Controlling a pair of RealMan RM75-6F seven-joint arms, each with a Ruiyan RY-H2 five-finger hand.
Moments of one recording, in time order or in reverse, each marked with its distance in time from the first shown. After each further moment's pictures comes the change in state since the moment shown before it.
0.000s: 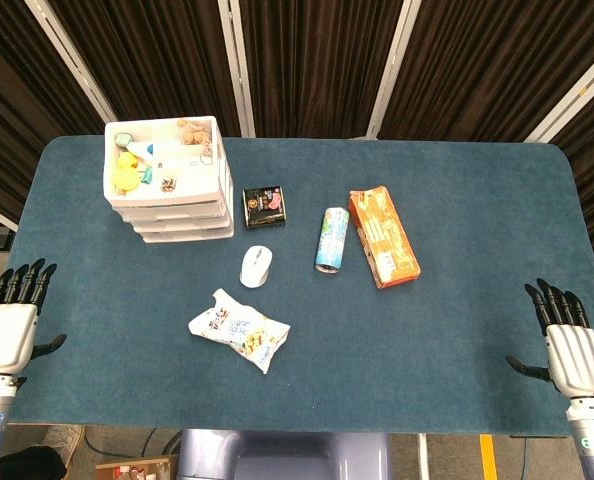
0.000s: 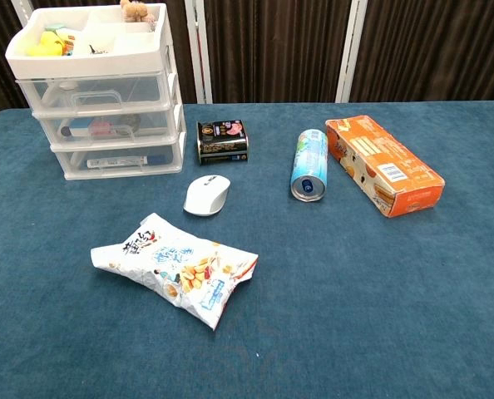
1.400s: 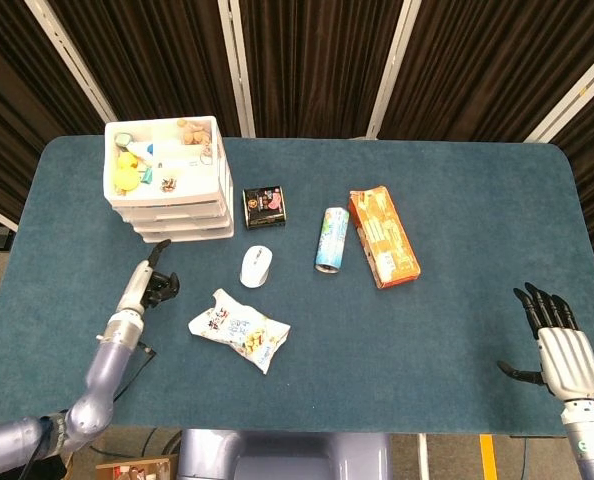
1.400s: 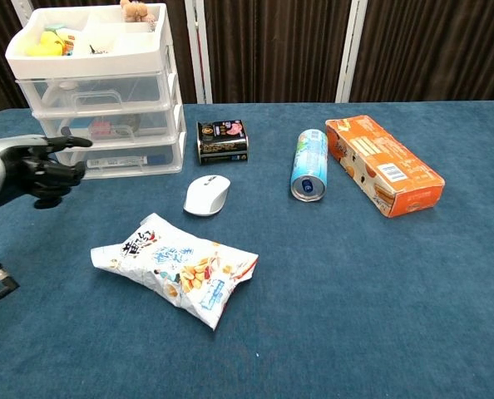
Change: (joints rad) left arm -0.365 -0.343 -0.382 0.013 -0.775 -0.509 -0.349; right arm 0.007 0.024 -0.019 -0.031 -0.029 -0.026 0.064
